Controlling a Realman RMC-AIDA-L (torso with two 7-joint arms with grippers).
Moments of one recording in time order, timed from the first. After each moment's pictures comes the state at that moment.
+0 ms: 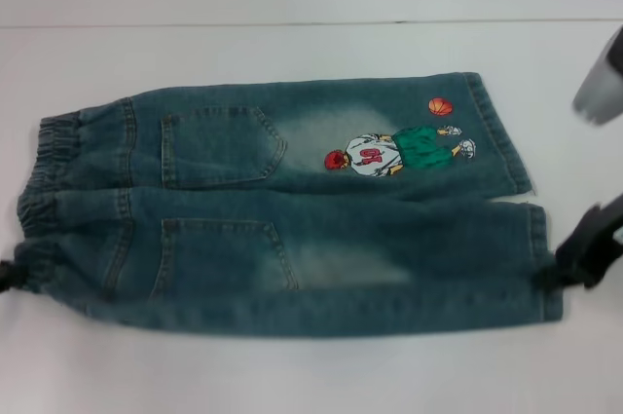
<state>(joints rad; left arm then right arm) -0.42 -2.12 0.45 1.14 2.66 1.56 -1.84 0.71 2.08 -0.93 -1.06 -2.75 -1.78 2.10</state>
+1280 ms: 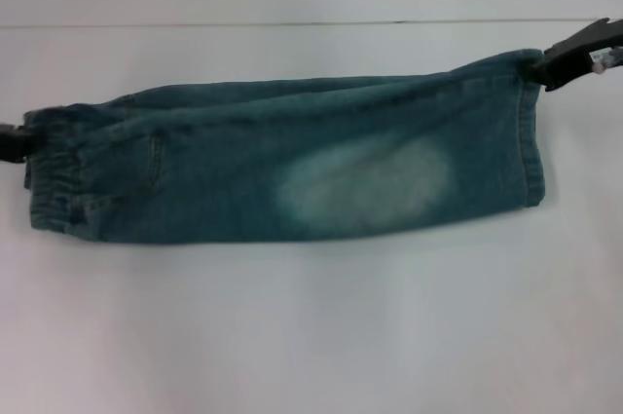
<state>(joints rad) -0.57 -2.12 0.47 1.08 2.59 1.29 -1.98 0.73 2.09 -0.85 -1.10 -2.66 -1.26 2.18</state>
